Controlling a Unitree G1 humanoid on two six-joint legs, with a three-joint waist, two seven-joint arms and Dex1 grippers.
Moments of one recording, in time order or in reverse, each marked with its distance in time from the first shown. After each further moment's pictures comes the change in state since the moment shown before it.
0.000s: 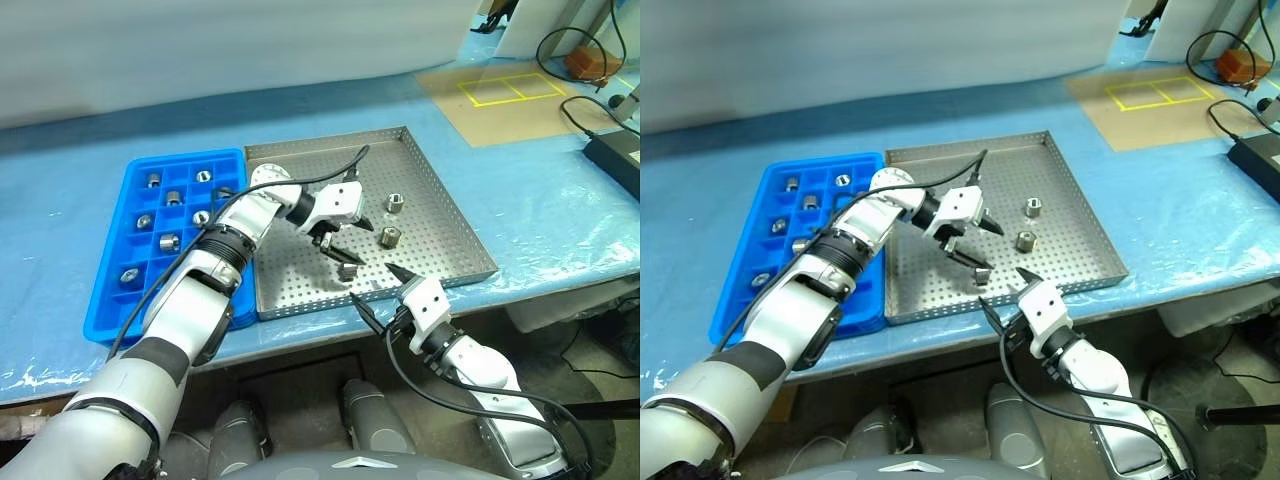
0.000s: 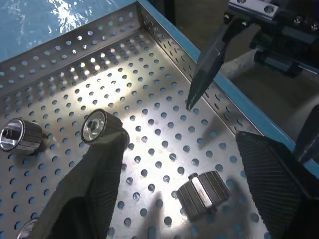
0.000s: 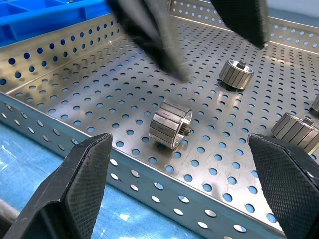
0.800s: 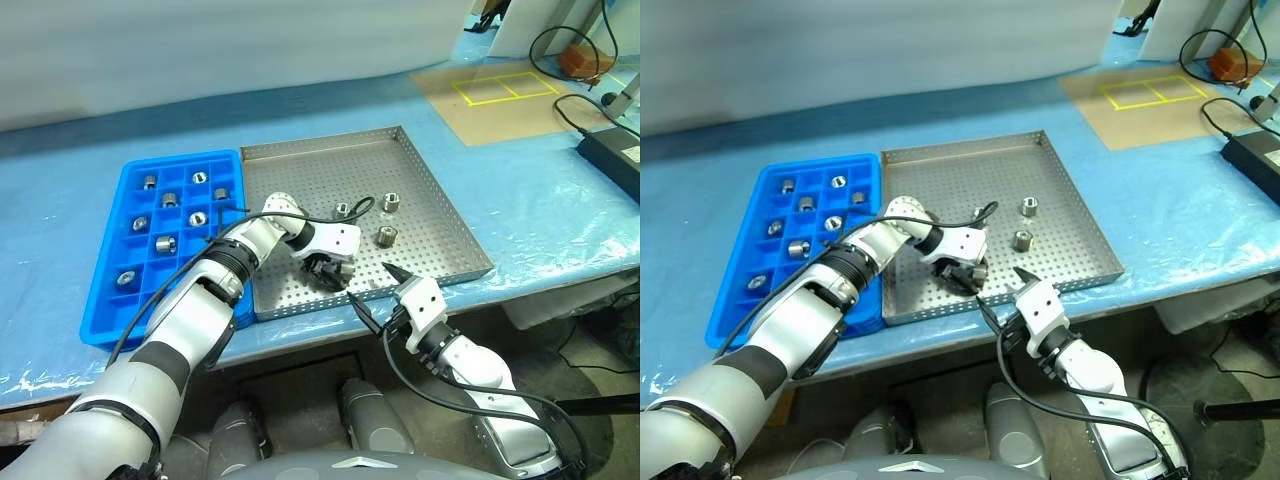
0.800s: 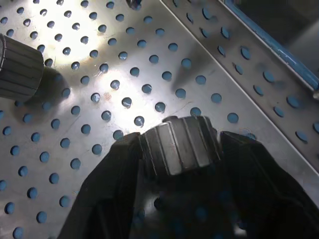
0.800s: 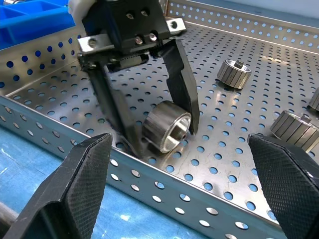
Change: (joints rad) left arm 0.036 -0.041 -0.115 0.144 0.160 -0.118 0.108; right arm -0.006 0.009 0.011 0.015 0.000 -0.012 -0.011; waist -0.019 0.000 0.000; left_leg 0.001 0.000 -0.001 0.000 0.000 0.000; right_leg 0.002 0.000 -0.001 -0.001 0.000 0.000
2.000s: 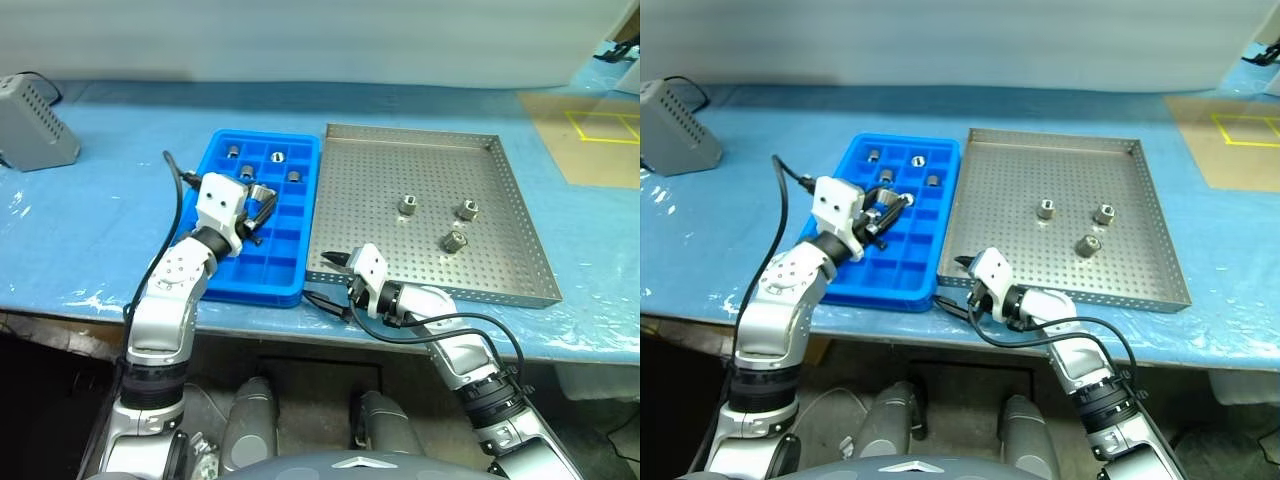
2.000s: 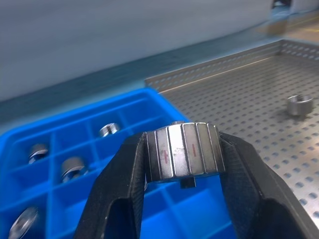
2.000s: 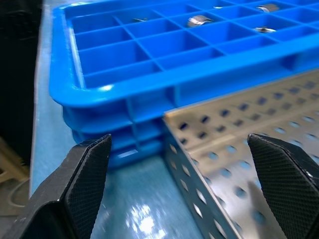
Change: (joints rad) left arm 0.754 0.070 0.549 -1.302 -0.310 0.733 0.874; right arm -0.446 0.083 0.094 0.423 0.088 -0.002 0.401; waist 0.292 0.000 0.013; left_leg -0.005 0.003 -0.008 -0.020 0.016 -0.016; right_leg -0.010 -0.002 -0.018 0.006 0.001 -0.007
